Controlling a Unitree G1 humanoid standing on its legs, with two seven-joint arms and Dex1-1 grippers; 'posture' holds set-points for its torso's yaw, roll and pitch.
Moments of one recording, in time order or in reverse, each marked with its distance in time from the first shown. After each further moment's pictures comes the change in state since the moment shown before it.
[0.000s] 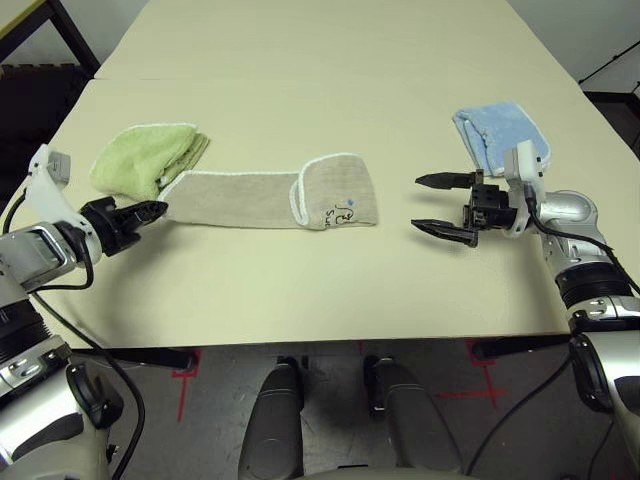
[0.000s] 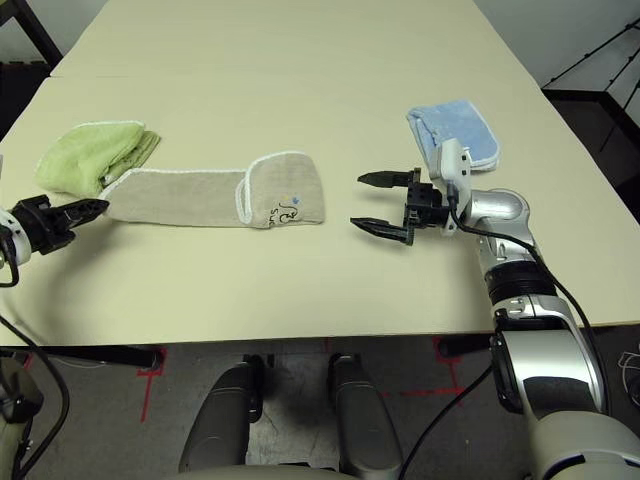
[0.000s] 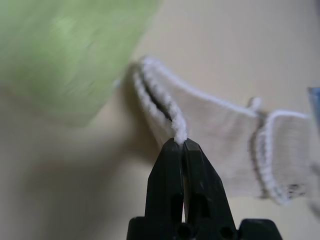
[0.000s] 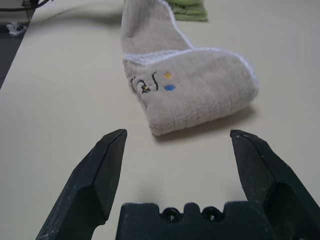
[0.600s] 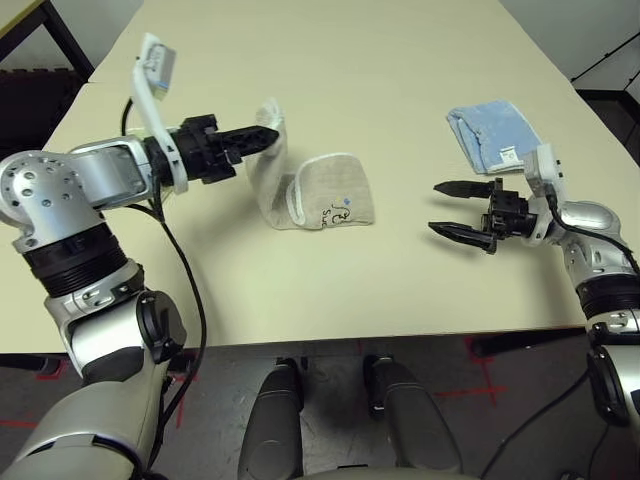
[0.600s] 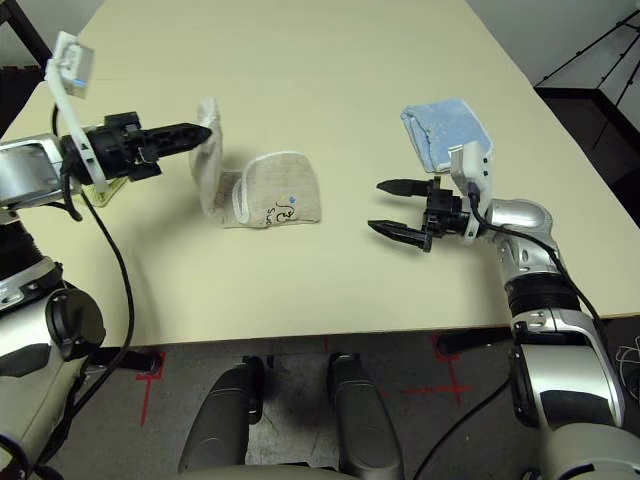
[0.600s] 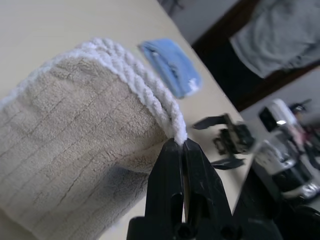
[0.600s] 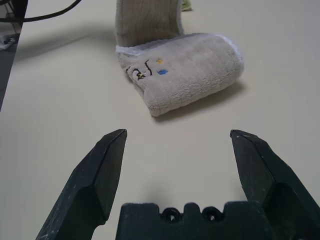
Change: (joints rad) left arm -0.243 -0.240 -0.220 -0.118 -0.276 0.093 0.025; right arm 0.071 -0.045 -0.041 -0.099 0.024 0.115 -0.015
